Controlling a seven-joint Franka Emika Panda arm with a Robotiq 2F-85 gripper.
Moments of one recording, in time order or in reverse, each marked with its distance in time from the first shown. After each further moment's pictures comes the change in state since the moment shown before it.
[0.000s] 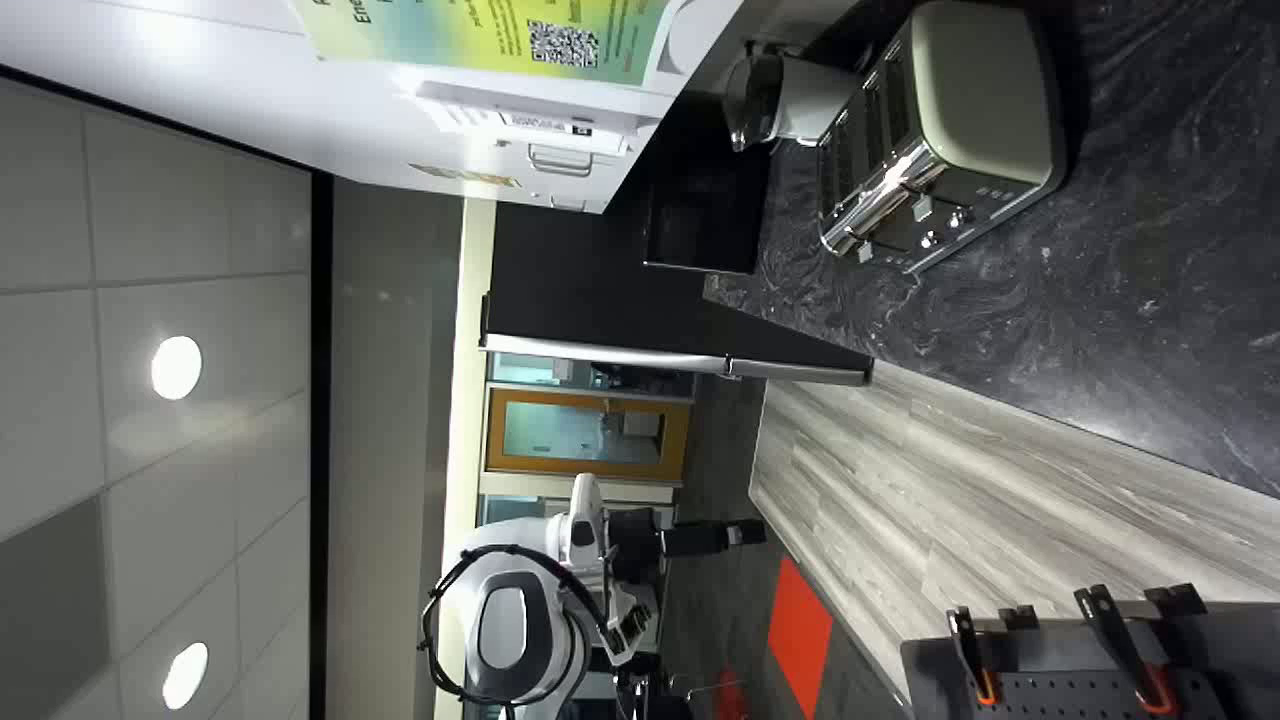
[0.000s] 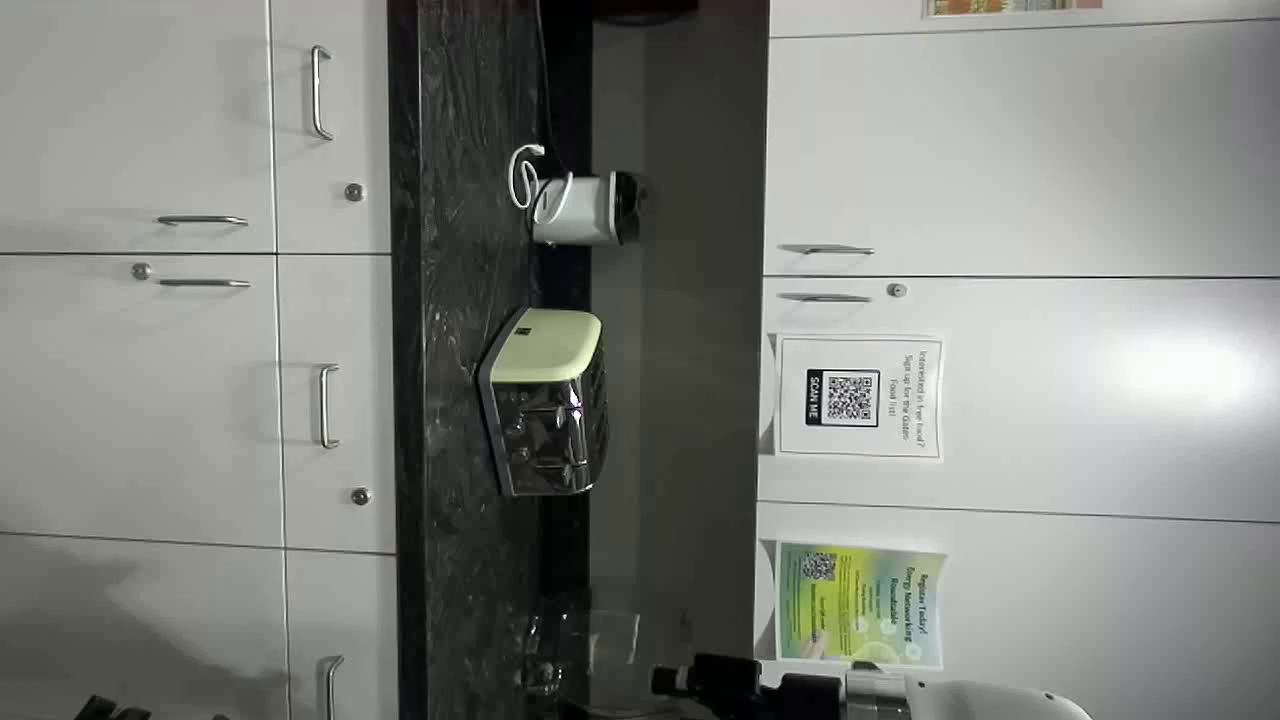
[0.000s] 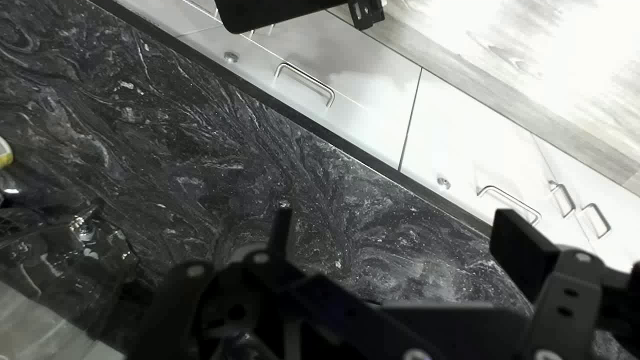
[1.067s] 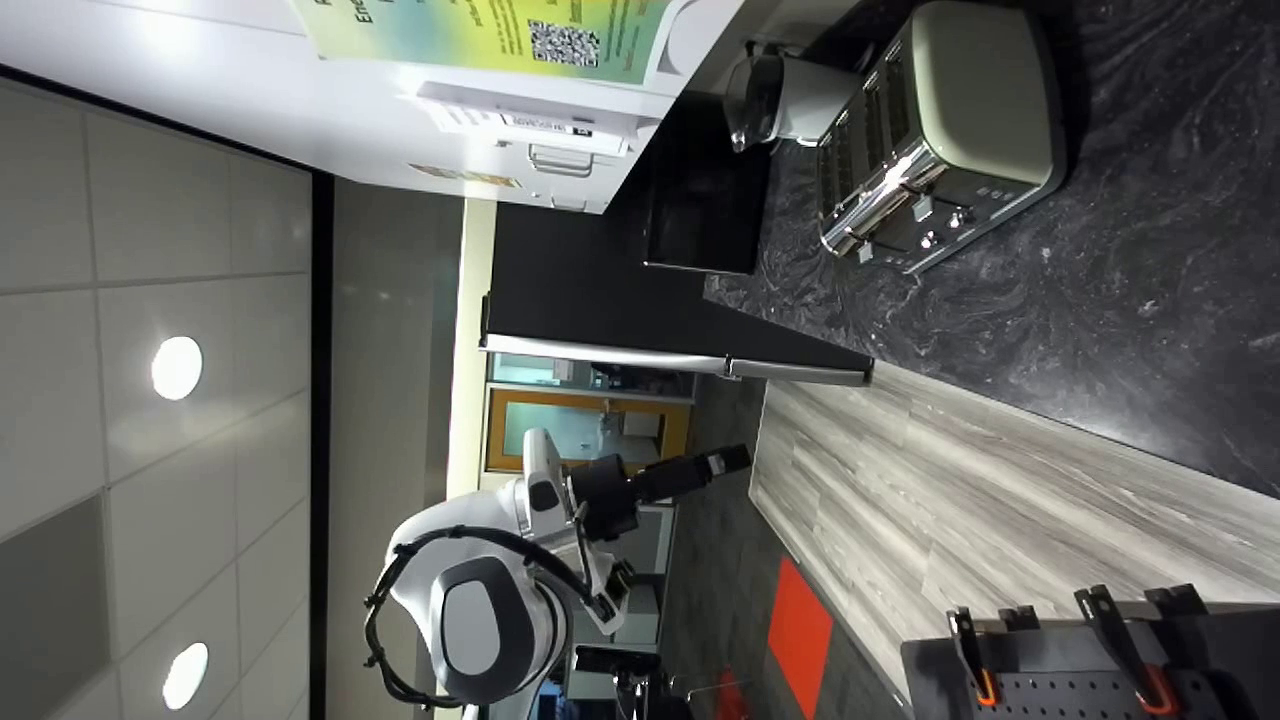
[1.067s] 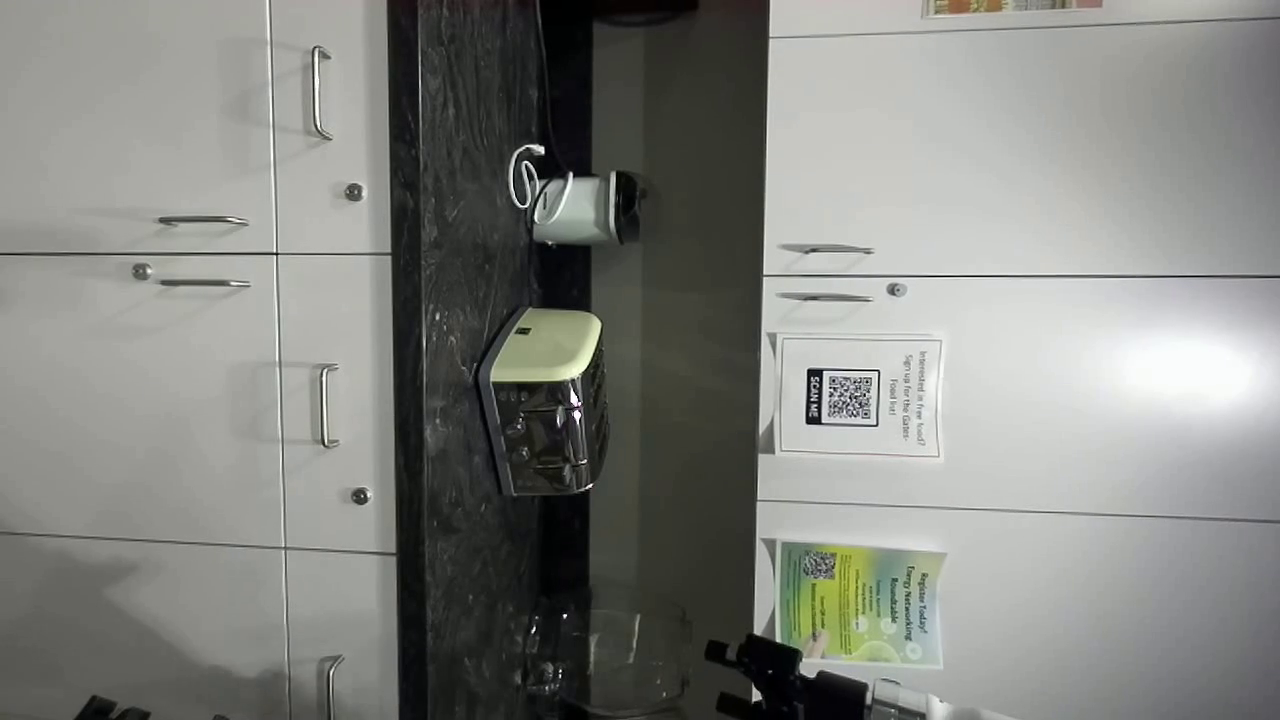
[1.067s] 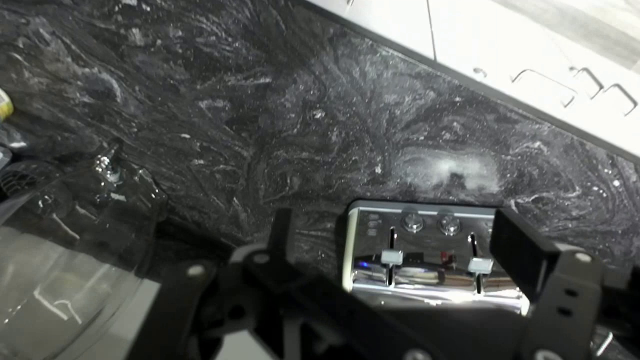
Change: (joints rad) arm -0.097 0.053 -0.222 0.071 -0.115 0.217 -0.097
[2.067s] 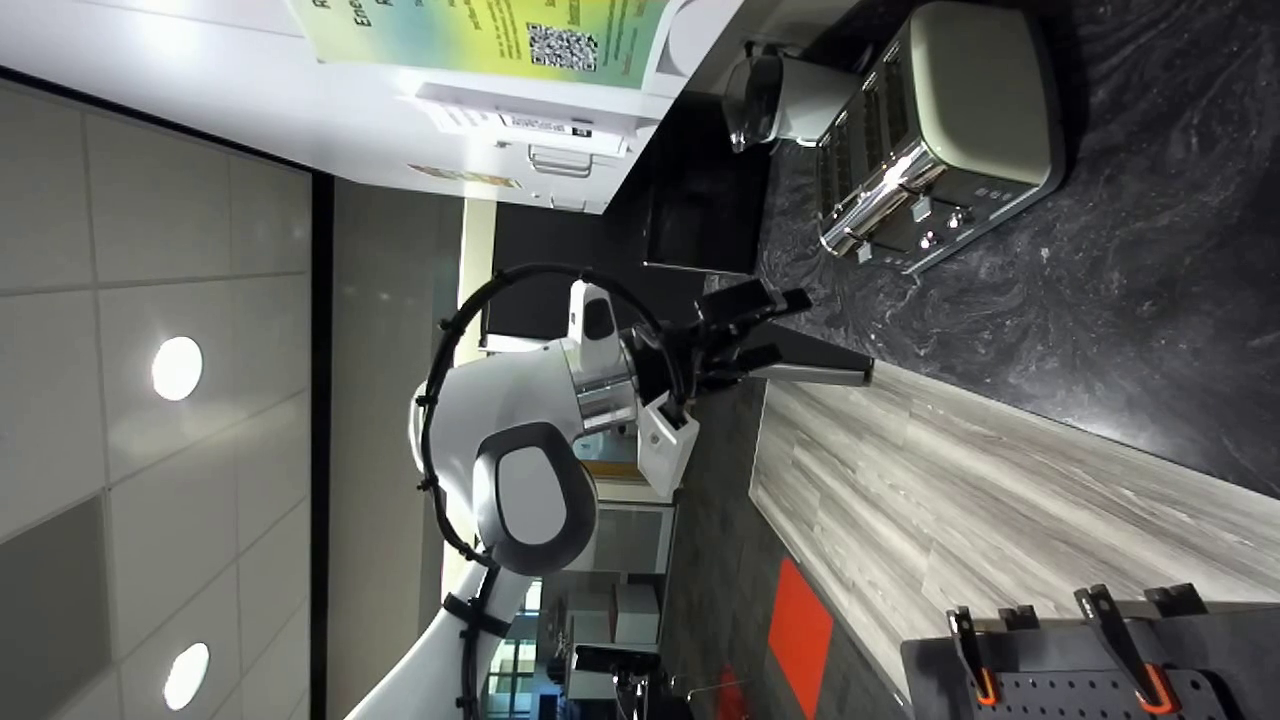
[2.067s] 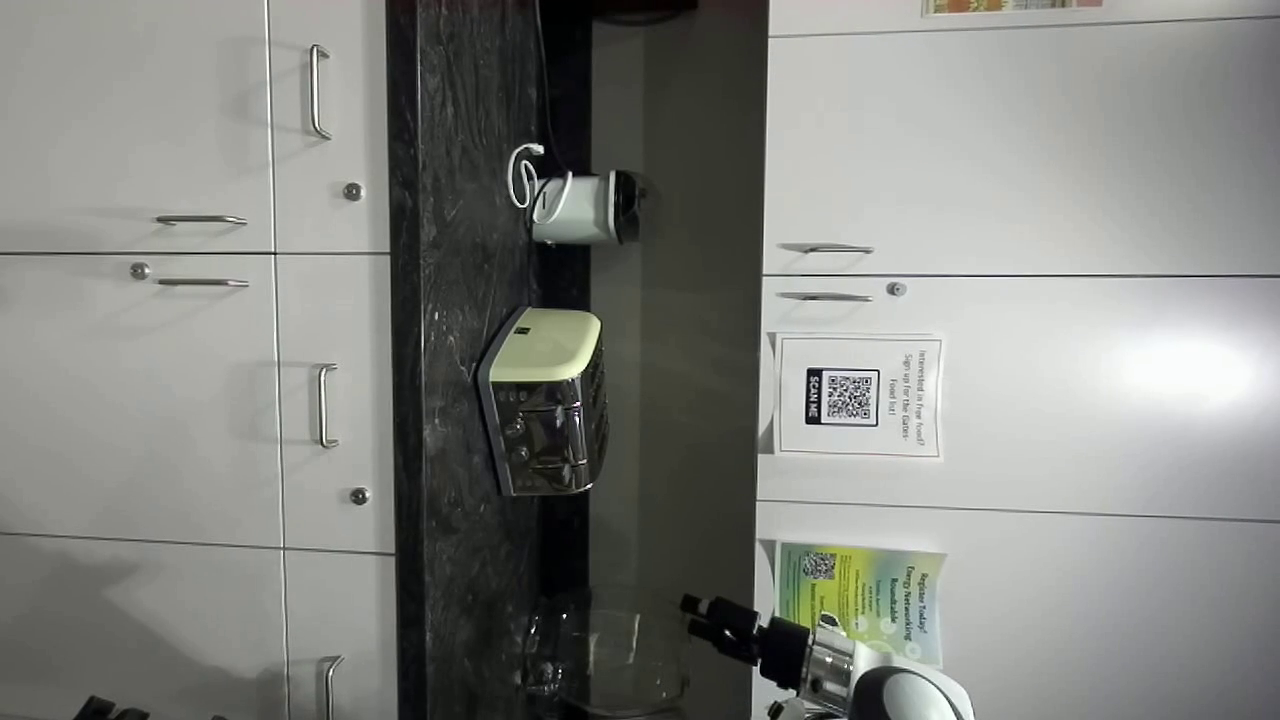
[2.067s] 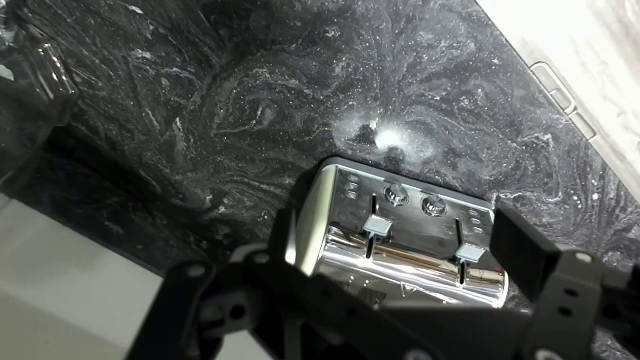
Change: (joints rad) arm 0.095 0.434 -0.318 0.228 0.089 0.252 -0.550
